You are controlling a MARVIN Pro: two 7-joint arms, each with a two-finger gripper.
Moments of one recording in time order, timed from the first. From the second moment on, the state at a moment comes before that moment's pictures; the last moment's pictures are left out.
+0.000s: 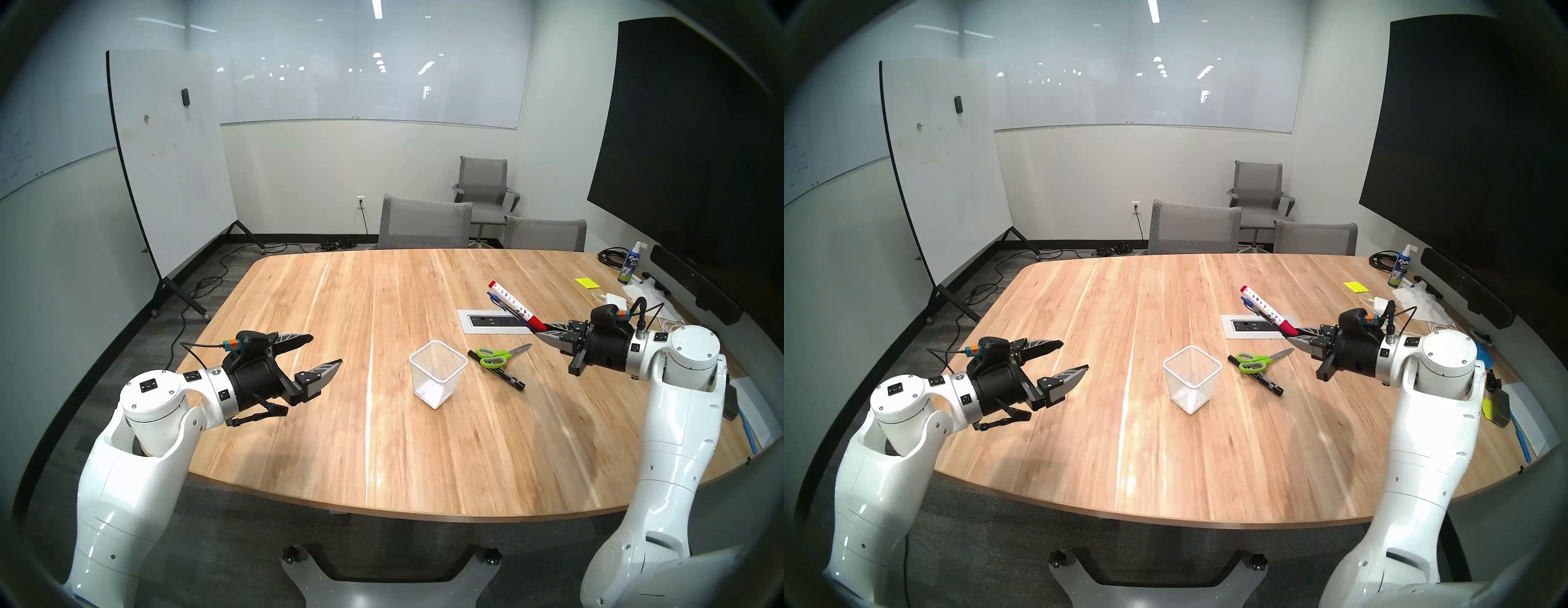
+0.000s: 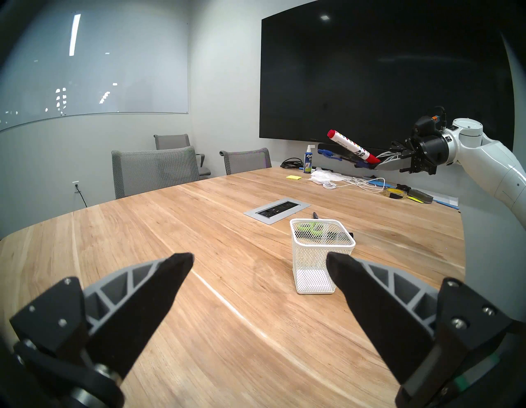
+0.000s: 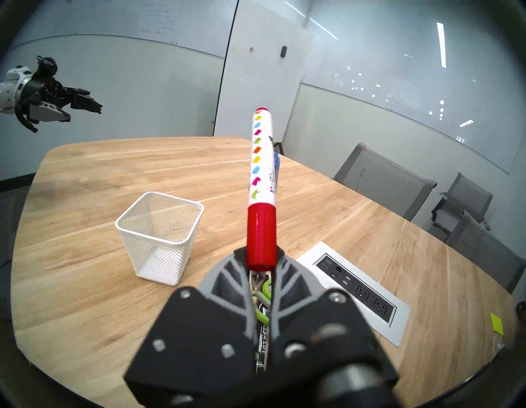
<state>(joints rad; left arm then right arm) 1.73 -1.09 -1.68 -1.93 -0.42 0.33 -0.74 -1.26 -1.38 2.14 -1.65 -0.38 0.18 1.49</state>
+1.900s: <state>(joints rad) 1.73 -1.09 -1.68 -1.93 -0.42 0.33 -0.74 -1.30 -1.37 2.16 -1.71 -0.27 -0.18 1.49</state>
